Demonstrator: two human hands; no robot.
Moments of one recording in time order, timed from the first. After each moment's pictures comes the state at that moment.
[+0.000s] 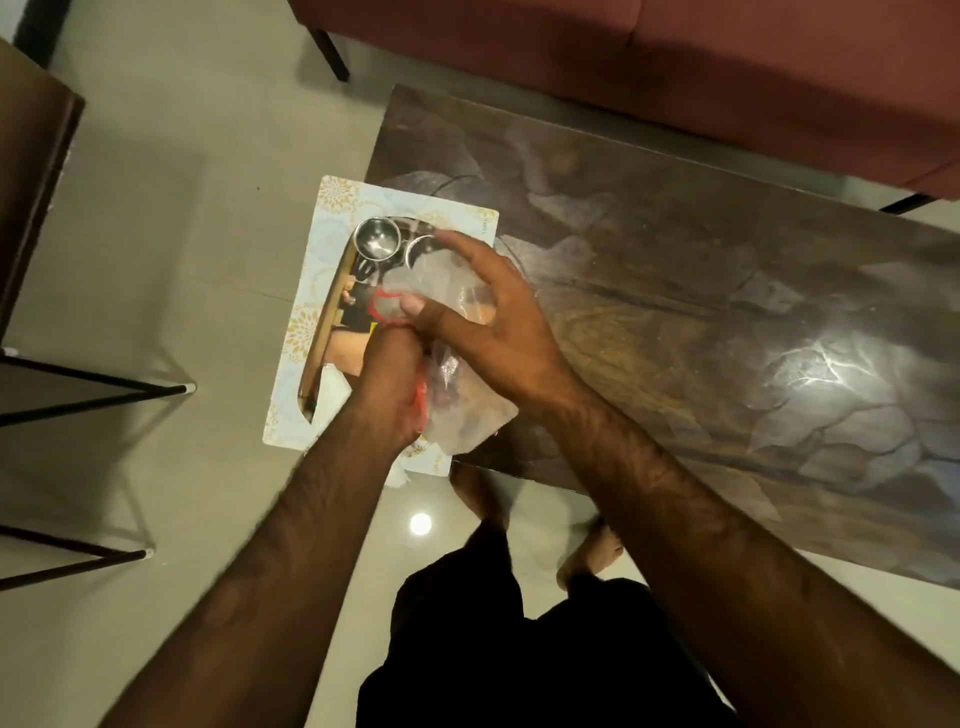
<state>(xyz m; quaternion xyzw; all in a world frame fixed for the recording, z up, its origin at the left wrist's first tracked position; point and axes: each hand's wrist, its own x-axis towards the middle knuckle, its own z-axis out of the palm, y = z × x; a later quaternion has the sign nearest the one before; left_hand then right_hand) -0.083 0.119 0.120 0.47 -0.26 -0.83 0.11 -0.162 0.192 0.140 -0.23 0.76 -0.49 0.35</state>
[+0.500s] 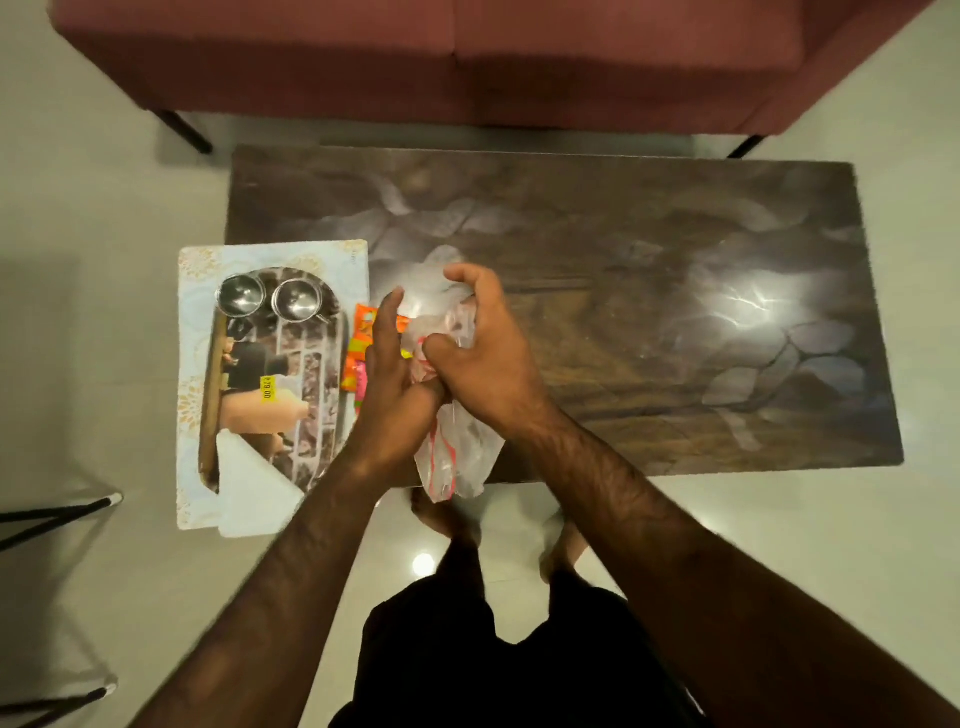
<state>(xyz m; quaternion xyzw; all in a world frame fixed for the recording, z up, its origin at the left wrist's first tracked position) -0.117 0.221 0.138 0.31 -0.67 -0.67 -0.01 -0.192 0.302 0.155 -0.08 0.82 -0.49 0.27</state>
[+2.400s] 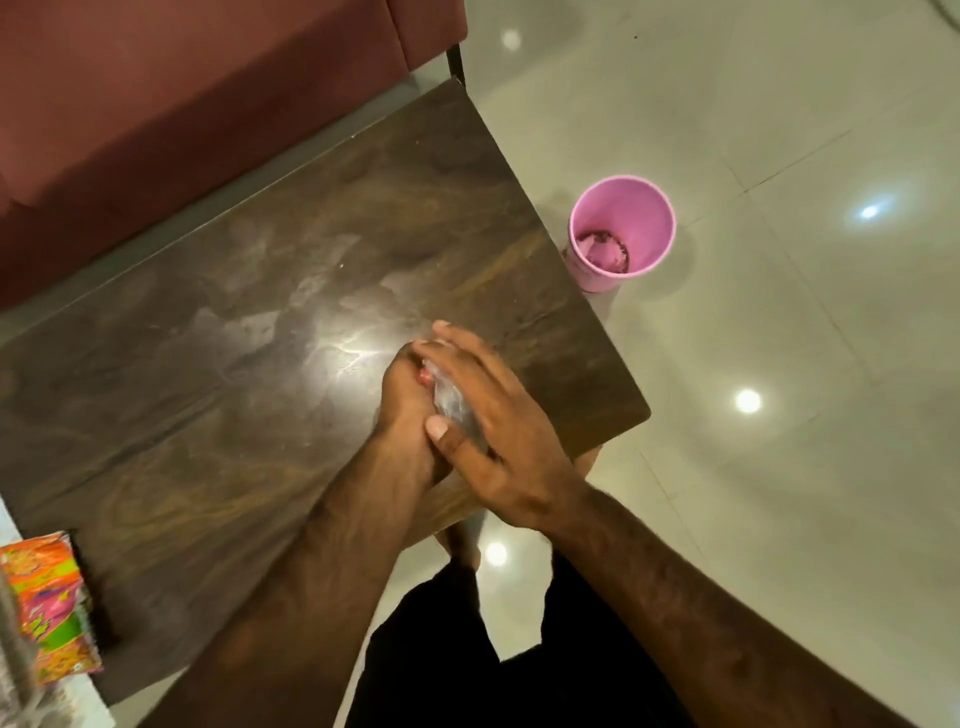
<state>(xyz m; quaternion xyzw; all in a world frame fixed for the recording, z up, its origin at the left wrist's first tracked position) -0.445 0.777 0.079 0.50 -0.40 -0.73 -0.22 -0.406 0.879 0.065 -0.12 0.84 -0.51 0.17</state>
